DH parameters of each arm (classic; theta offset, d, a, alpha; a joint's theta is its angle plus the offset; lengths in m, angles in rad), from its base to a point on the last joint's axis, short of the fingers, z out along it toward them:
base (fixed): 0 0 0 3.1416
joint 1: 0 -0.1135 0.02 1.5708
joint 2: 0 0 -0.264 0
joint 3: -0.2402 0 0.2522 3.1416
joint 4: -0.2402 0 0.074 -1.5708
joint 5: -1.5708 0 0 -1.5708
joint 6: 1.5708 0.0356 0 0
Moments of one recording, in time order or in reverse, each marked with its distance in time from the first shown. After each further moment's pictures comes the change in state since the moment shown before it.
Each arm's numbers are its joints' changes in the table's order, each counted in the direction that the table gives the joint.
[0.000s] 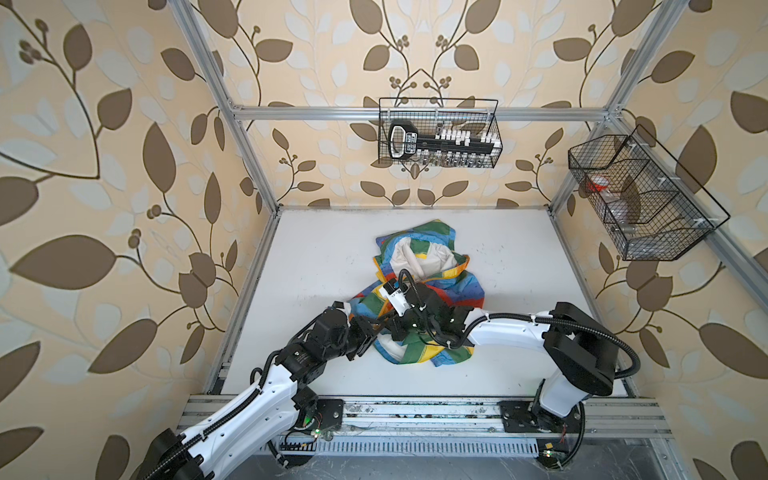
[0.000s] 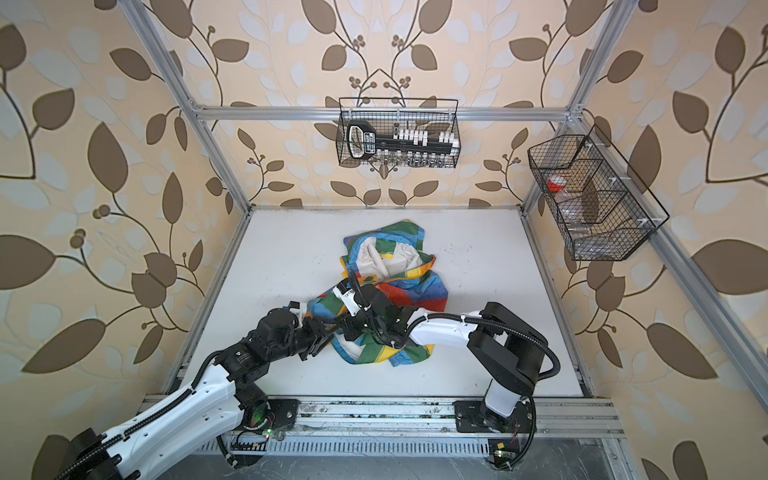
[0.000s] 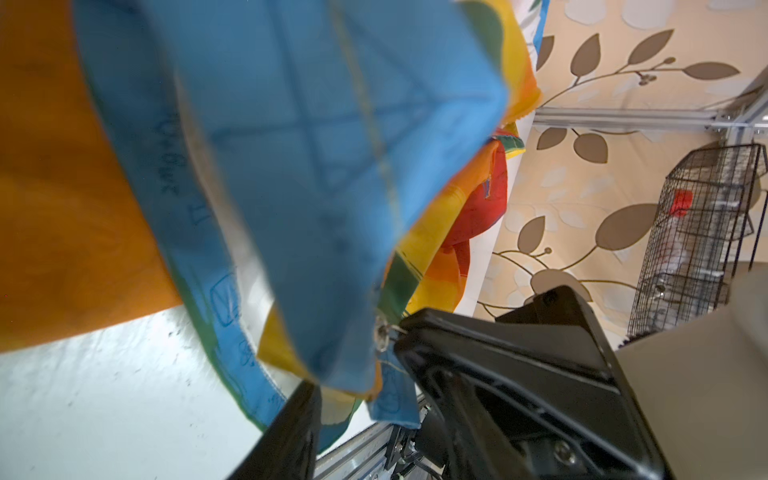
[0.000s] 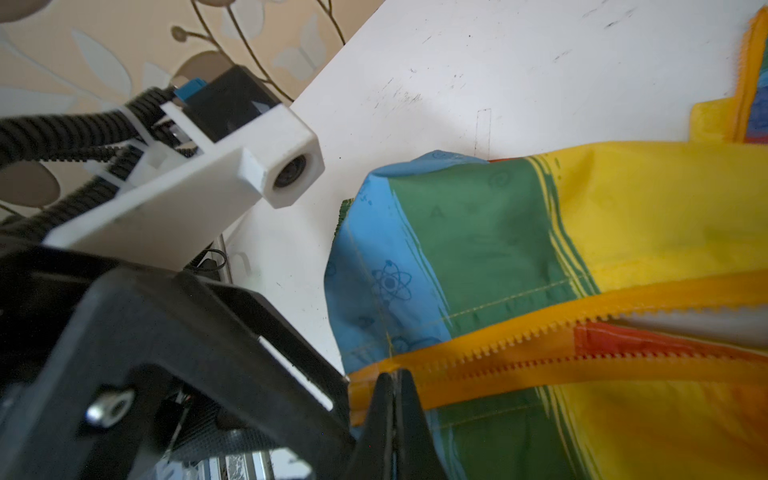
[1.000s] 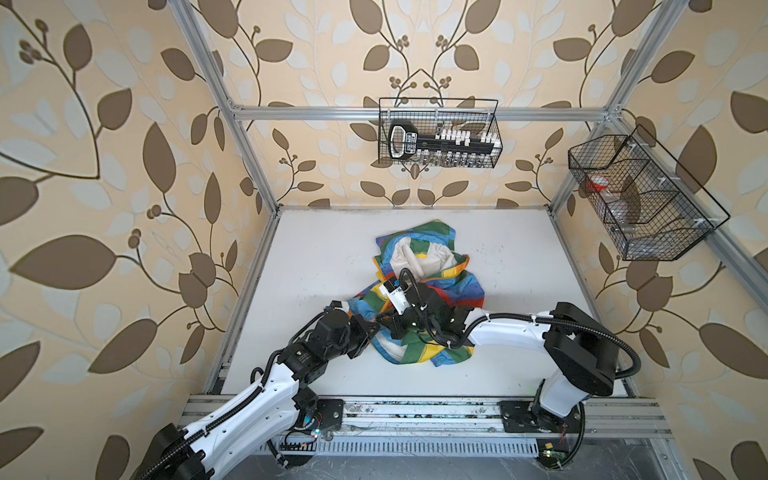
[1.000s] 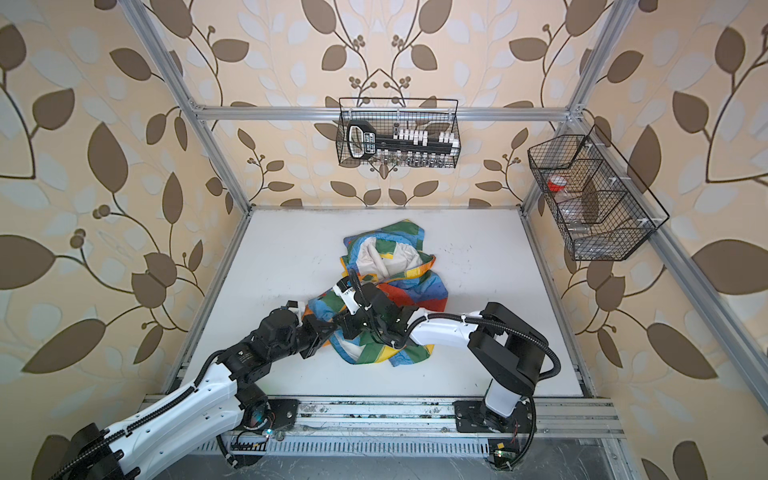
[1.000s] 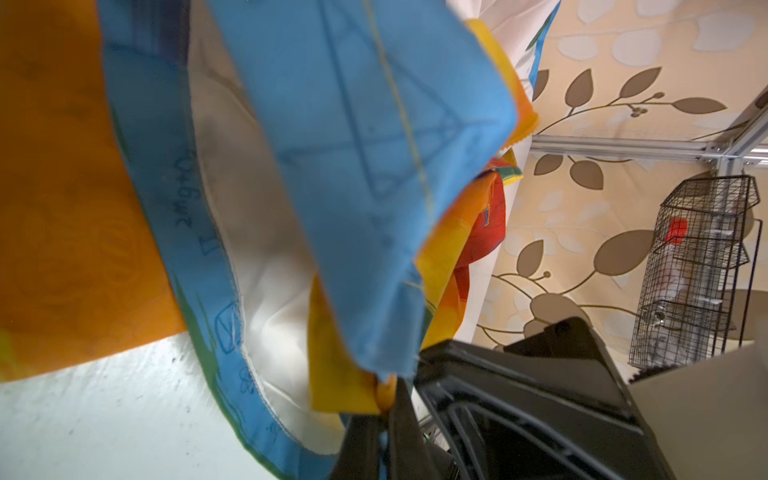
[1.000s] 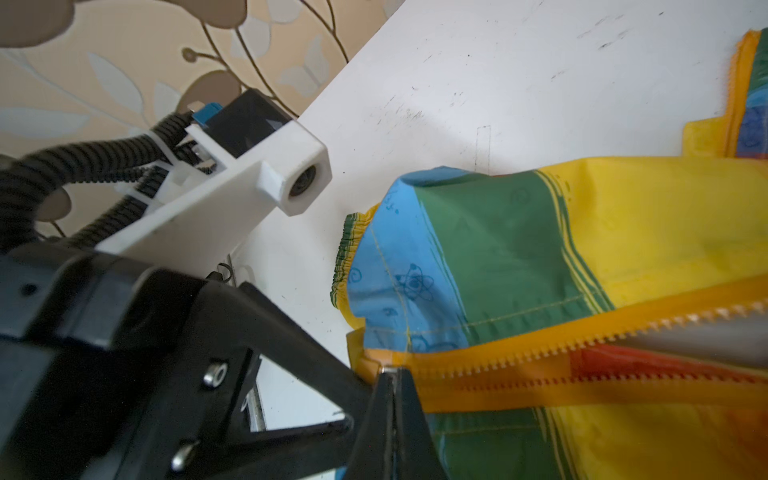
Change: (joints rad) left arm 0.006 0.042 0.013 0.101 0.074 -0.038; right arm -0.002 -0.002 0.000 0.026 -0.012 0.014
